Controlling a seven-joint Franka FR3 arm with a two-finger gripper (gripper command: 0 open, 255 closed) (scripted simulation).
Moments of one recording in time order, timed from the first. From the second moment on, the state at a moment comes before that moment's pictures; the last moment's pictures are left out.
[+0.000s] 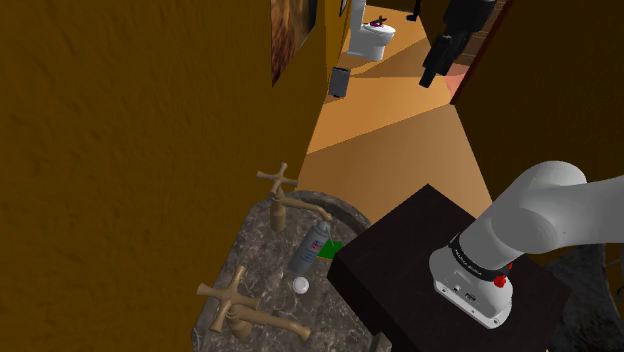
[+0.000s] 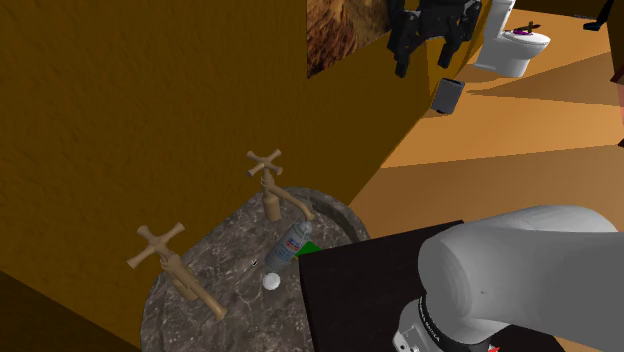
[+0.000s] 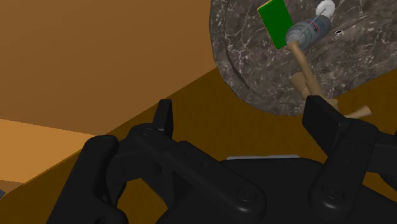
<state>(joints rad) 0.02 -0.80 -0.02 -2.33 -0.03 1.58 -0.14</state>
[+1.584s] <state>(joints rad) 0.08 -0.38 0.24 -2.65 0.22 2.08 0.29</state>
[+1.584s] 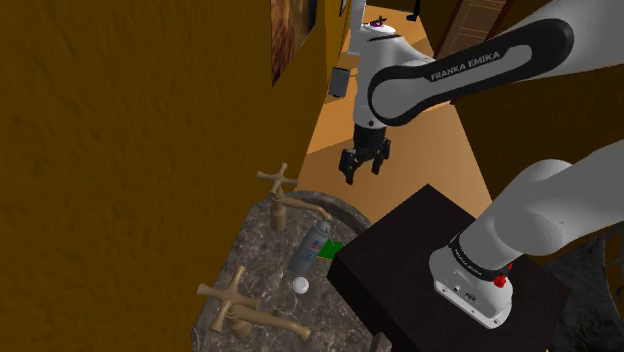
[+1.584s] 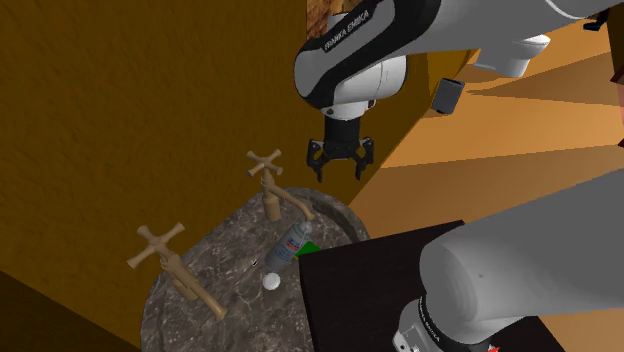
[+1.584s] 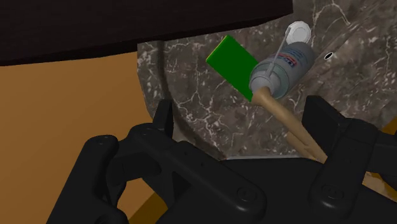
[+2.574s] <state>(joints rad) 0.15 0.19 0.34 -2.57 0.35 2.46 0.49</state>
